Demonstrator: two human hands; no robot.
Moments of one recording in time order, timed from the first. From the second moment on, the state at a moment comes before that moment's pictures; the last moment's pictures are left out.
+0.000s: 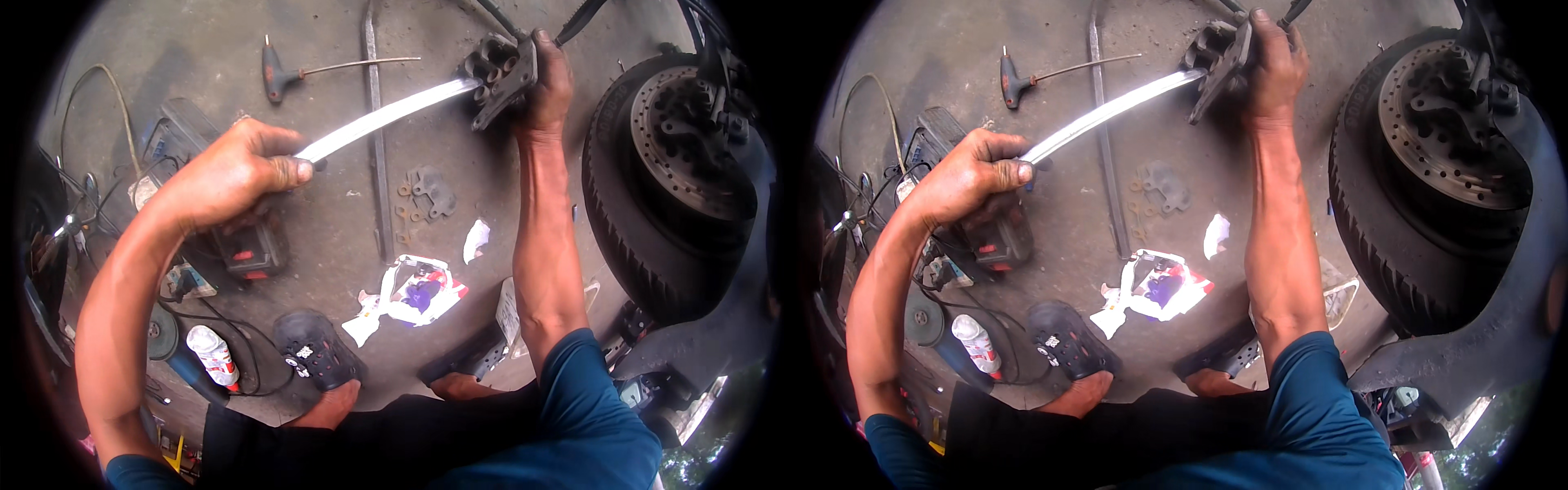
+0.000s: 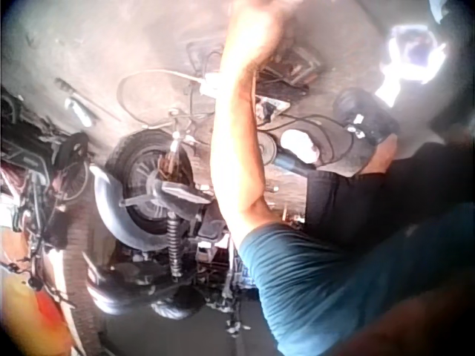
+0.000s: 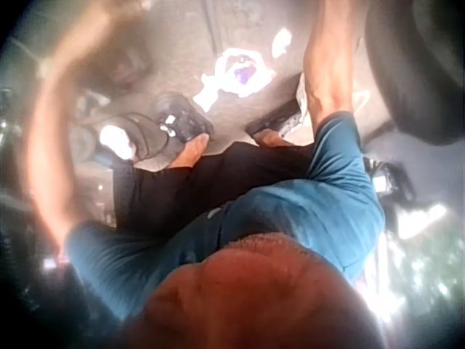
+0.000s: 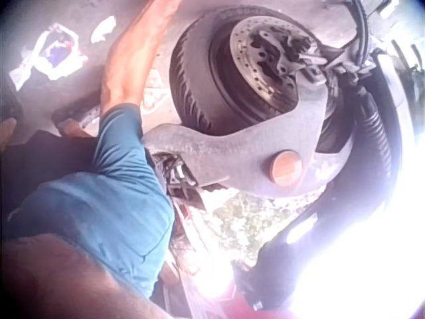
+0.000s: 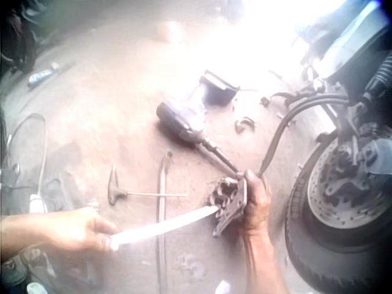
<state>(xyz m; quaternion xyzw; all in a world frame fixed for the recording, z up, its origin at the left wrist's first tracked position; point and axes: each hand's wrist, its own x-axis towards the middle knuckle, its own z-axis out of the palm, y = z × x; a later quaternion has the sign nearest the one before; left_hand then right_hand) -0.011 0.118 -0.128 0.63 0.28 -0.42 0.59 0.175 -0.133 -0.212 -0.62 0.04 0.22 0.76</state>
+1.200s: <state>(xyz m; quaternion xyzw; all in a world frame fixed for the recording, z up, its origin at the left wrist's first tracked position) -0.195 -0.019 -0.112 0.96 -0.04 -0.13 0.23 0.102 -0.232 -0.204 -0.77 -0.02 0.08 0.63</state>
